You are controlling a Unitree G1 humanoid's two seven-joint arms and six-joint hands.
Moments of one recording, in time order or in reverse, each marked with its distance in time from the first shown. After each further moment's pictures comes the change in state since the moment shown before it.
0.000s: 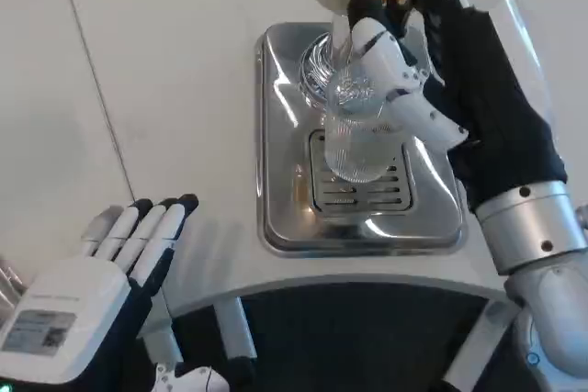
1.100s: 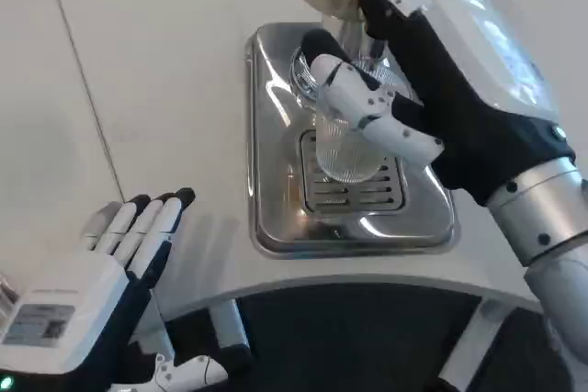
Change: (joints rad) left arm -0.039 -0.013 -0.006 0.047 -0.023 -0.006 0.000; right arm -0.090 -0.289 0.130 -0.090 -0.380 0.100 0.218
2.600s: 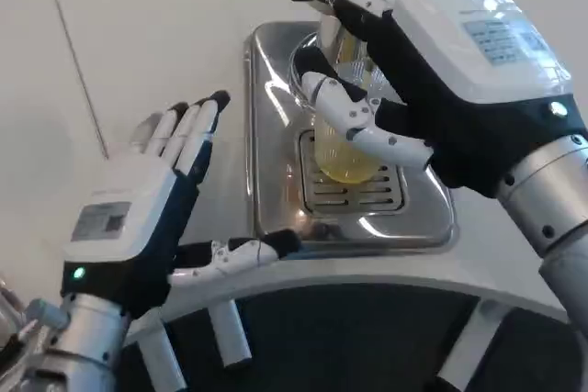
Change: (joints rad) left arm -0.414 -0.119 -0.129 0.233 0.004 0.080 0.044; right arm -0.067 0.025 -0.028 -0.074 -0.297 -0.042 0.338
